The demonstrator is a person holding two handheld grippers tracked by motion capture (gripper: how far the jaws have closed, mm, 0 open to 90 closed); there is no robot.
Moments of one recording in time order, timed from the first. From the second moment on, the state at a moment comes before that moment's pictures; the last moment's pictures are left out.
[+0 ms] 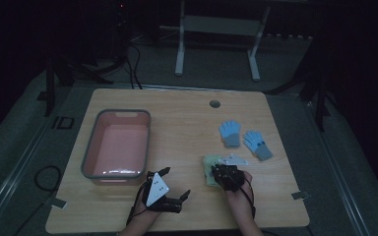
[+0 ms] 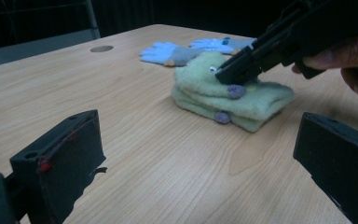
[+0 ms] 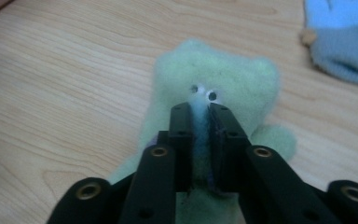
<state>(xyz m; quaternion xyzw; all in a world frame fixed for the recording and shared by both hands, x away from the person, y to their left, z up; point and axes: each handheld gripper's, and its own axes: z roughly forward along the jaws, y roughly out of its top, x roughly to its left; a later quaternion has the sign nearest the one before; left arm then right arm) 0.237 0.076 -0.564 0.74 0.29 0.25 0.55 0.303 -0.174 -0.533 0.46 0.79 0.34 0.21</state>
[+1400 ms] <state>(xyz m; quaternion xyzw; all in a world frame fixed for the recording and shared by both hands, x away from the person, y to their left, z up) 0.251 0.030 -0.542 0.83 0.21 0.18 0.49 0.334 -0.238 -0.502 0.34 0.83 0.43 0.13</state>
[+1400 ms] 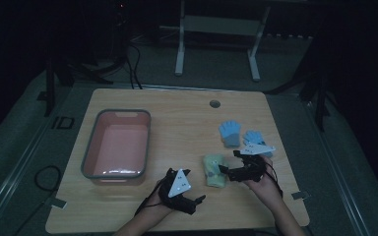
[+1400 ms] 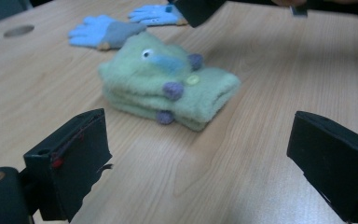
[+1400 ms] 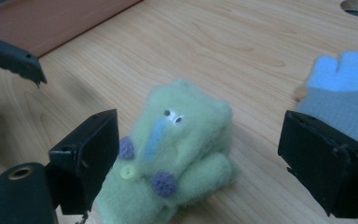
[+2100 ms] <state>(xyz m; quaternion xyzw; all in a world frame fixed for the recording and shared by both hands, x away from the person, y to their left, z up) 0.277 -0.001 -0.536 0.87 0.08 0.17 0.46 0.367 -0.227 -0.501 0.34 0.83 0.43 0.05</state>
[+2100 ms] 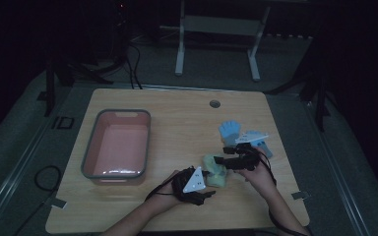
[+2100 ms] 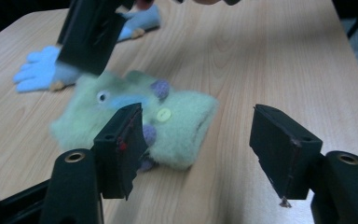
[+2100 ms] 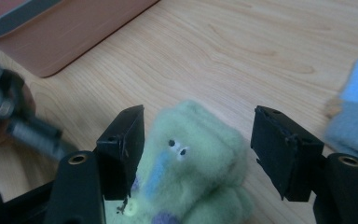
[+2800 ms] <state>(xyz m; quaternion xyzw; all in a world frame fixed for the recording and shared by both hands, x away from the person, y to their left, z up) 0.295 -0.030 -0.555 0.90 0.01 0.22 0.39 0.383 -0.216 -0.547 0.38 0.85 0.38 0.00</state>
